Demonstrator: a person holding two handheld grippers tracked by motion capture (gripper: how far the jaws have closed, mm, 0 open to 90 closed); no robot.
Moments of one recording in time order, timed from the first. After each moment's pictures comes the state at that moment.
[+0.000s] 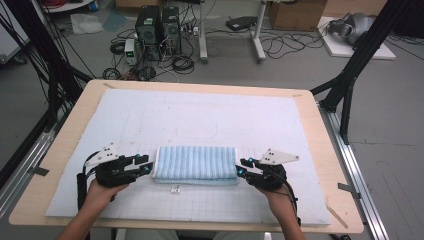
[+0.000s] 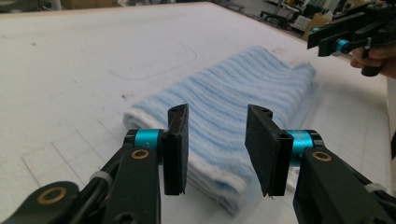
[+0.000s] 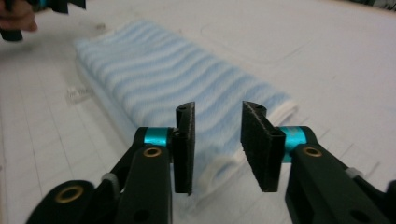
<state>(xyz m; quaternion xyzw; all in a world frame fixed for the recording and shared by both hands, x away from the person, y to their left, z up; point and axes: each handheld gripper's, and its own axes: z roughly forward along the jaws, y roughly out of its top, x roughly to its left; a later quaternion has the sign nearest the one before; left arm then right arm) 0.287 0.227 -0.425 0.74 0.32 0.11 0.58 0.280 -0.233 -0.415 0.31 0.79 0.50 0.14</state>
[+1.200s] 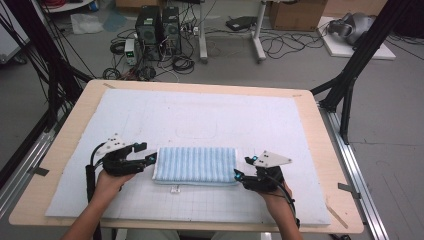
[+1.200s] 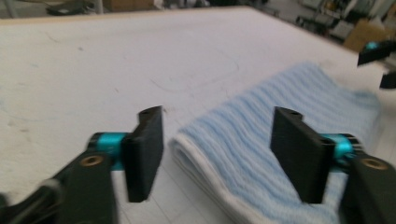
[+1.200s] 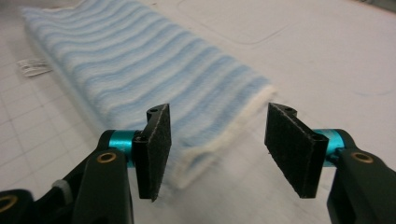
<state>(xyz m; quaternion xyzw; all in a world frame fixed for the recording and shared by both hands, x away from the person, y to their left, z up) 0.309 0.224 -0.426 0.71 0.38 0.17 0.57 0.276 -0.228 -0.422 0.33 0.81 0.44 0.20</state>
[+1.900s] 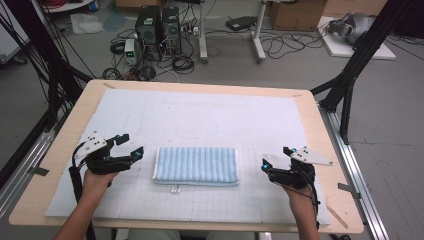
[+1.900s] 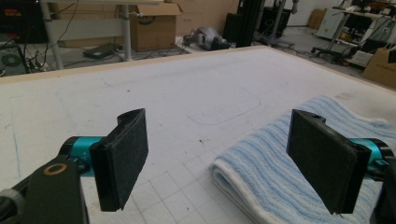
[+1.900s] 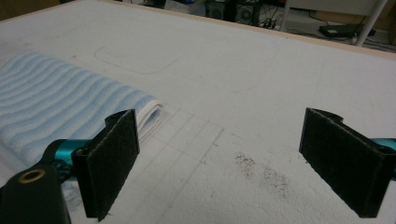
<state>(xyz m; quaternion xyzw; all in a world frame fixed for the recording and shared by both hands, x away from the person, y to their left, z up) 0.299 0.252 -0.414 0.69 0.36 0.22 0.59 0.272 -0.293 -0.406 0.43 0.72 0.47 0.26</state>
